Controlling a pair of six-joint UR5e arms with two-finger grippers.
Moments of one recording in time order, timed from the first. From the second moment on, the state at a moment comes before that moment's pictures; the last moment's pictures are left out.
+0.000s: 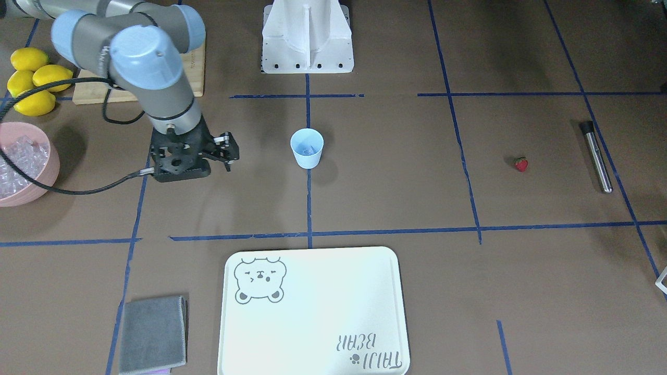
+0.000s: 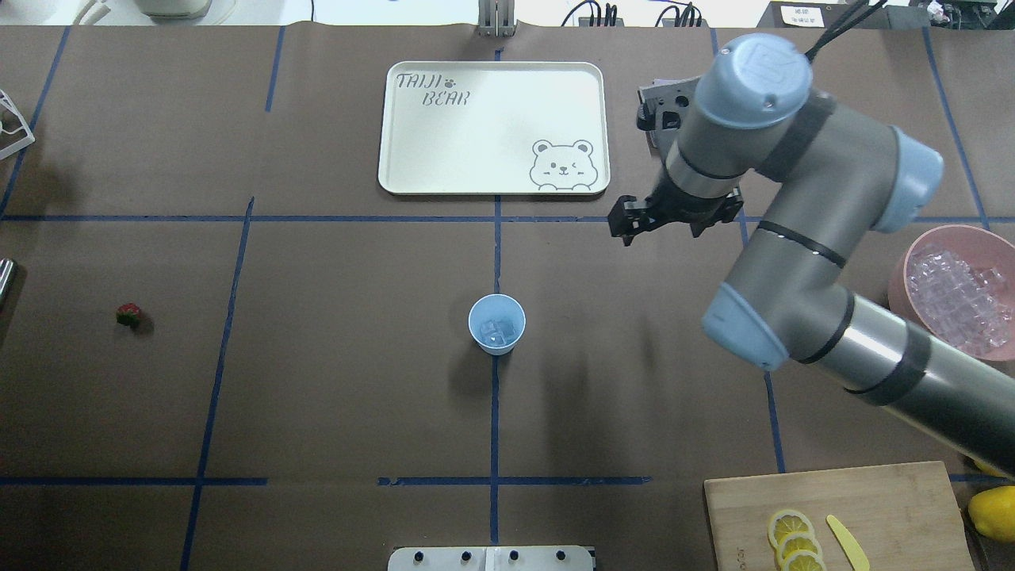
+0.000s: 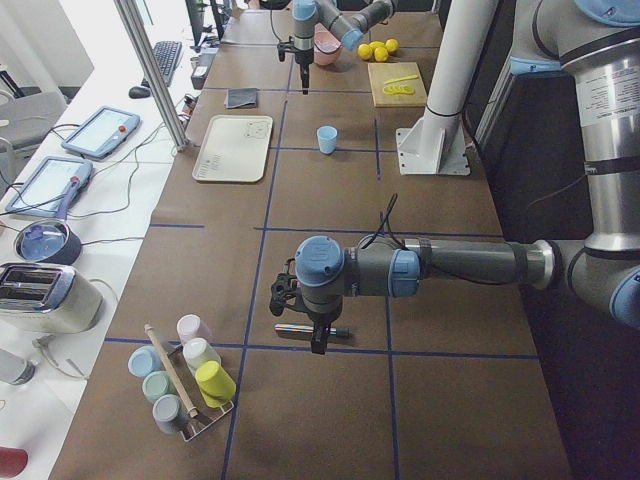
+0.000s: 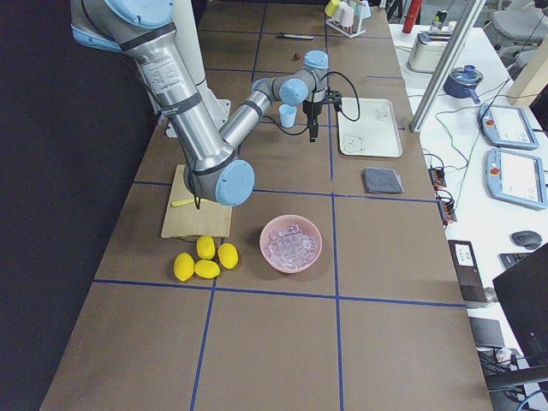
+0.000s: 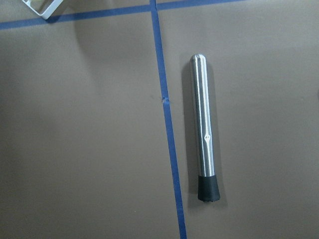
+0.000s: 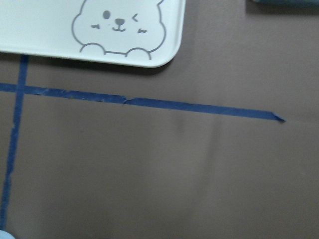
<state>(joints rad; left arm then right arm) -1.55 -1.35 -1.83 -1.55 -2.40 0.14 0.78 -1.07 1.82 -1.69 2.05 0.82</state>
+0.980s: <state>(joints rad) -1.53 -1.45 -1.78 -1.60 -2.44 0.14 1.36 -1.71 1.97 -1.68 2.28 -0.13</state>
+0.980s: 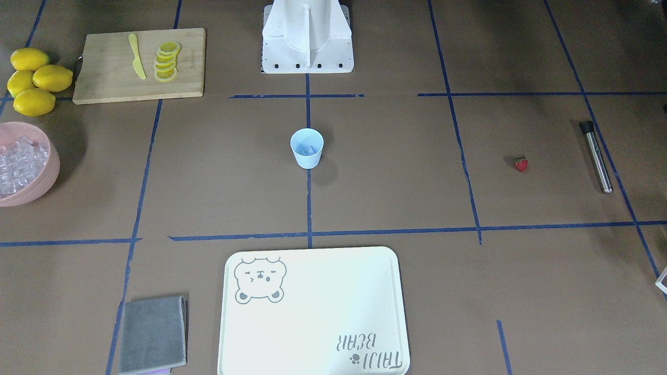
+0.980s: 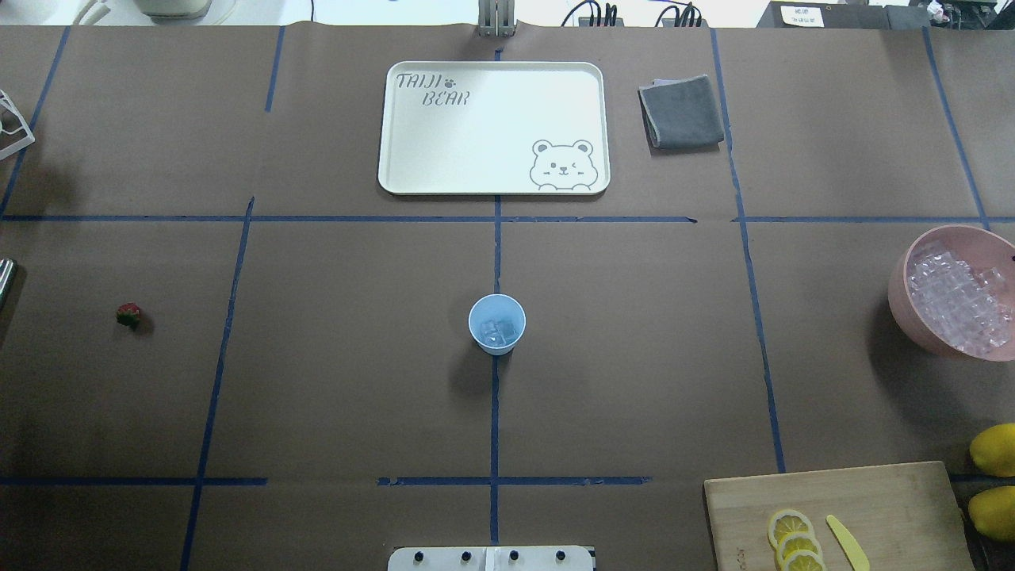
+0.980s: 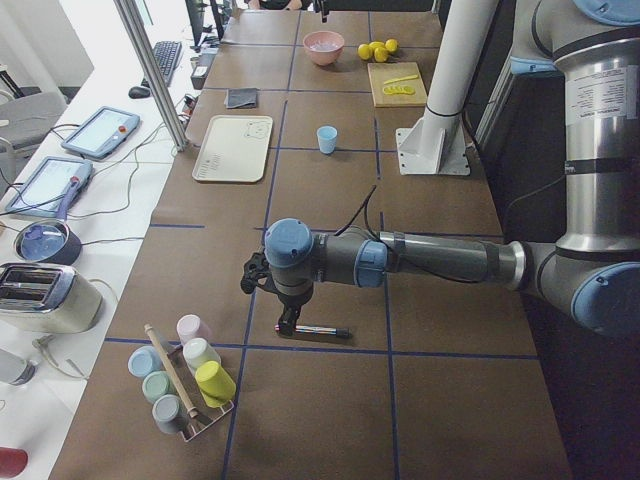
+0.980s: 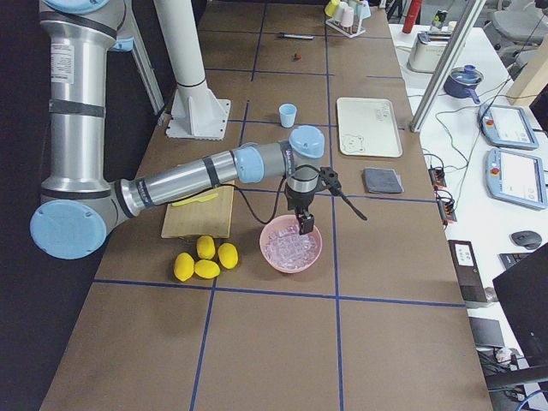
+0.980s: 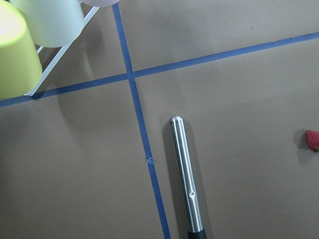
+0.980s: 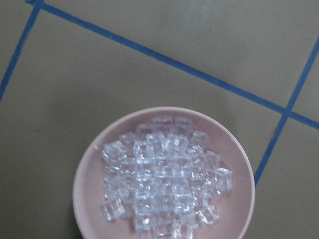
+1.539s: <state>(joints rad) -1.44 -1.45 -1.81 -1.69 -2.47 0.05 1.62 -1.87 1.94 -1.68 2.34 -0.27</state>
